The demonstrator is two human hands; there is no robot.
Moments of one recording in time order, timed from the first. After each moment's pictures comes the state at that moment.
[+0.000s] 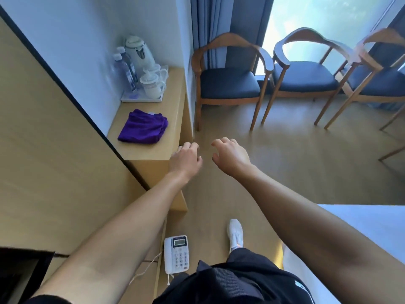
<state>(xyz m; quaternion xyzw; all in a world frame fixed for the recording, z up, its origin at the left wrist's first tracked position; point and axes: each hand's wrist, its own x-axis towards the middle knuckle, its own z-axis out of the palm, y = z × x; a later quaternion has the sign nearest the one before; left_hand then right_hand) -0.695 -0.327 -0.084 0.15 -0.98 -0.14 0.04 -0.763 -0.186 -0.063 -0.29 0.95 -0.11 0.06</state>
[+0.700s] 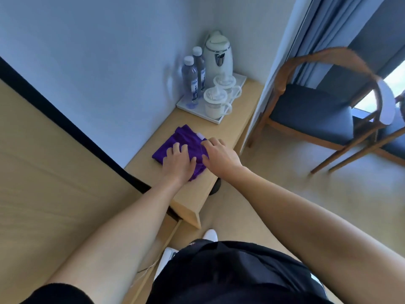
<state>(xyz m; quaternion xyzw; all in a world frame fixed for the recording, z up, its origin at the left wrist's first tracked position) -0.818 -0.534 -0.129 0.45 -0.89 -0.13 0.02 -0.943 -0.450 -0.101 -0.56 0.81 -0.10 0.11</state>
